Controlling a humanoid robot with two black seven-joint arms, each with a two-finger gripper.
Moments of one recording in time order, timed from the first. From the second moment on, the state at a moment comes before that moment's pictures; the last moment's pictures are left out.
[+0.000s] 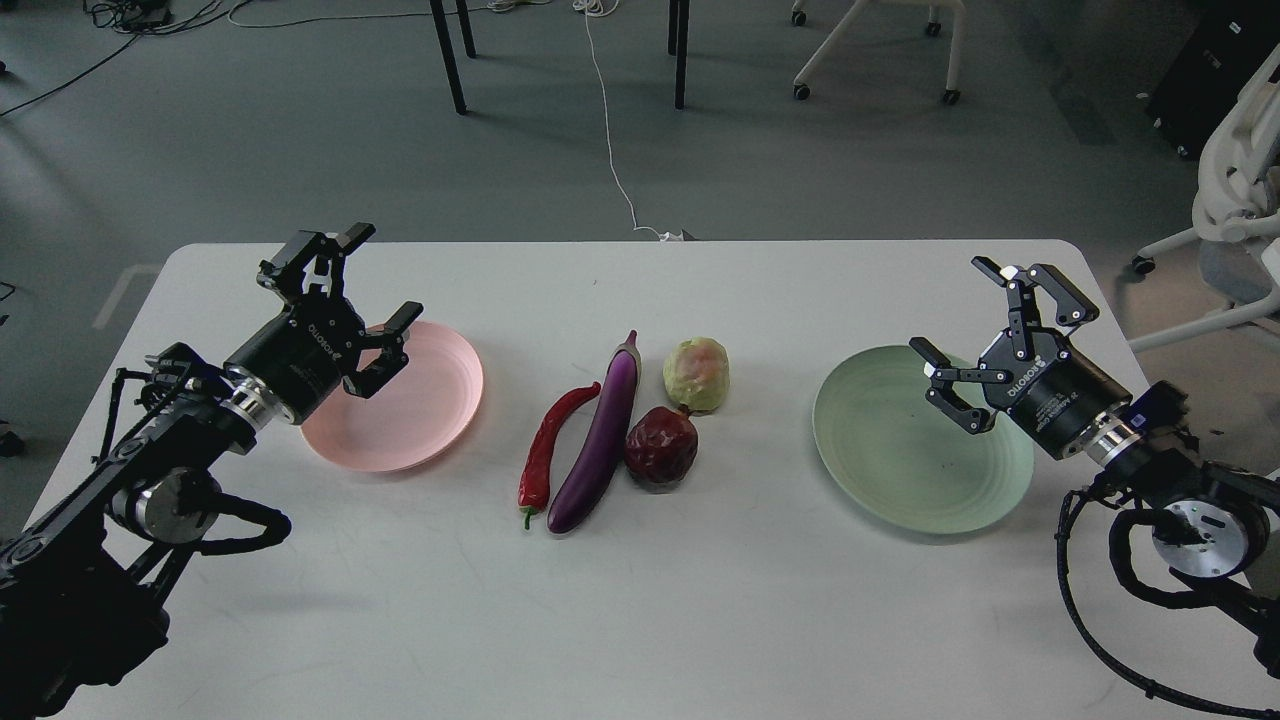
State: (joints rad) left arm -0.34 0.37 -1.14 -1.04 0.63 -0.42 -0.19; right arm 0.53 -0.67 0.42 1.07 0.02 0.48 0.46
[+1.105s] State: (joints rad) left arm -0.33 0.39 -1.12 -1.11 0.50 -0.45 -0.22; right arm 1.50 -0.07 -0.53 0.64 -1.29 0.42 0.49
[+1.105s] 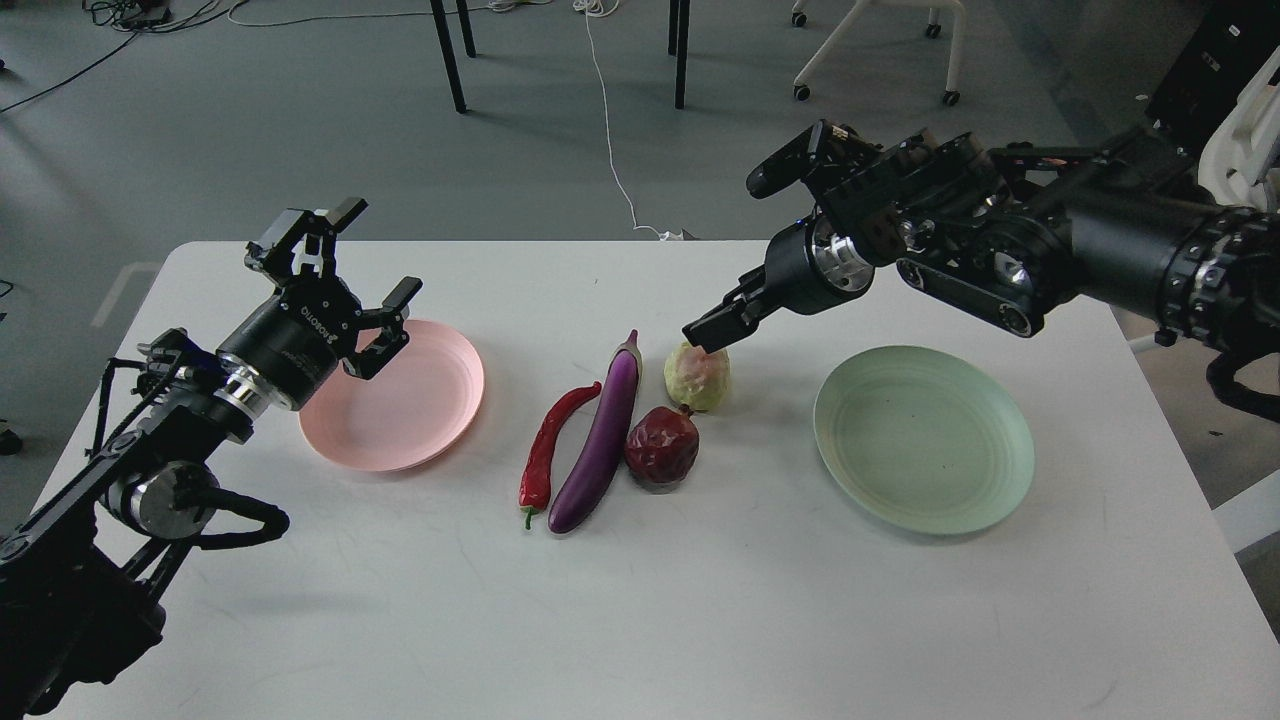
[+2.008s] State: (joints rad) left arm -0.33 0.40 -1.13 -1.11 0.50 -0.45 -0.22; right arm 1.32 0.00 -0.55 0.48 -1.20 0.31 0.49
